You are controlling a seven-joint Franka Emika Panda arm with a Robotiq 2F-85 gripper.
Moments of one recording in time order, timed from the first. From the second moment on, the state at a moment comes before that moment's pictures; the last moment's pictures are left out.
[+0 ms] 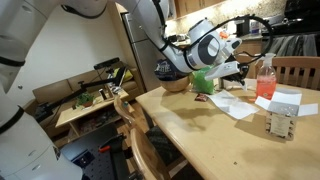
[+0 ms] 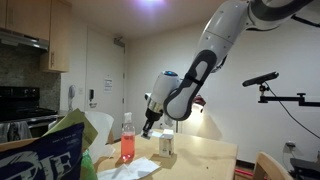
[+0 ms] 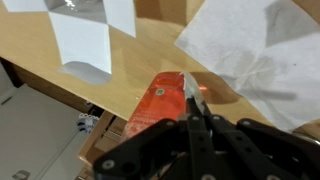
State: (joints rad) arm 0.20 0.85 -0.28 -1.71 -0.23 3.07 -0.09
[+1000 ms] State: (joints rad) arm 0.03 0.84 -0.15 -1.71 -0.28 2.84 -0.20
